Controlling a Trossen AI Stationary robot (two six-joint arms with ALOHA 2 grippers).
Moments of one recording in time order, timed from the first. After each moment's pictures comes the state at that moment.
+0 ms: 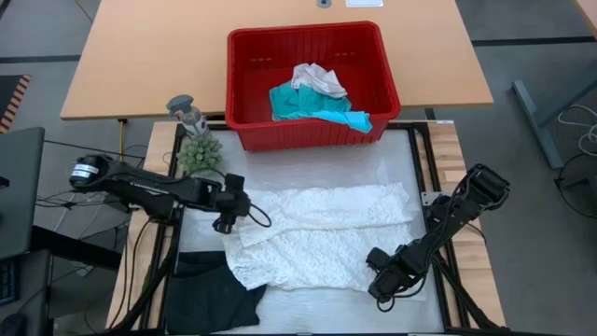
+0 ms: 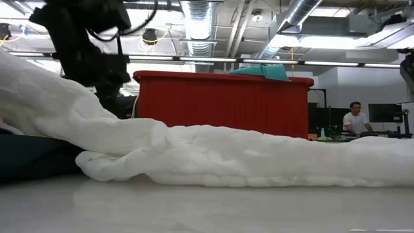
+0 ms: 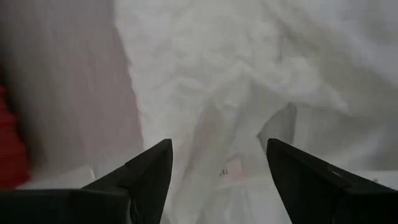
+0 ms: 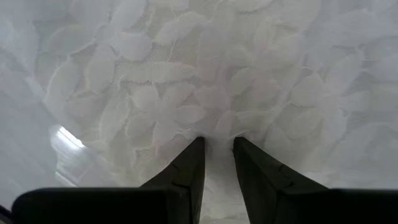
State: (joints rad) left arm -0.06 1.27 0.67 -0.61 -0.30 0.27; right arm 0.78 1.66 0.90 -0.67 -0.06 1.50
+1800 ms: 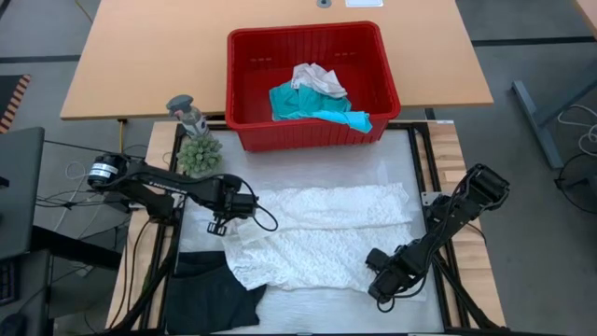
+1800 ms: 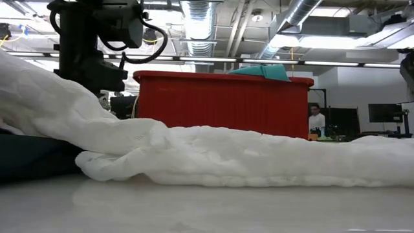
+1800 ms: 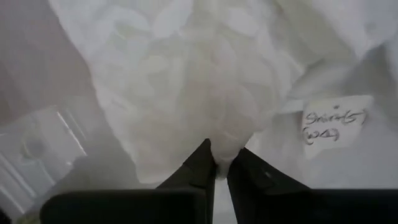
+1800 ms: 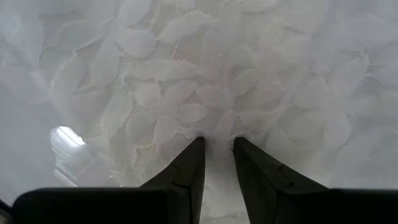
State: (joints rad) left arm -0.05 1.44 0.85 -0.98 -0.22 0.19; right arm 0.78 1.66 0.90 -0.66 -0.05 1.47
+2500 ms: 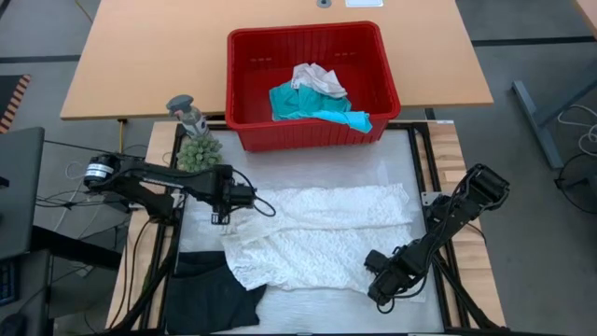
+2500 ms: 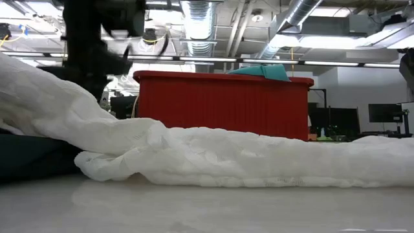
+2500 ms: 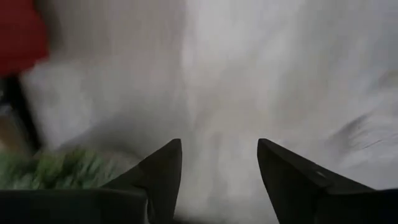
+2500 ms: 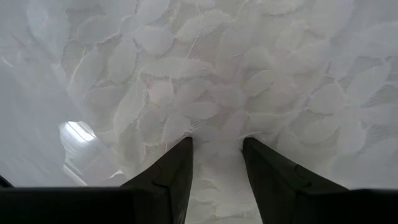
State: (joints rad) left arm 0.00 1.37 0.92 -1.06 -0.34 -0.02; right arm 0.78 1.66 0.90 -0.64 -0.05 1.44
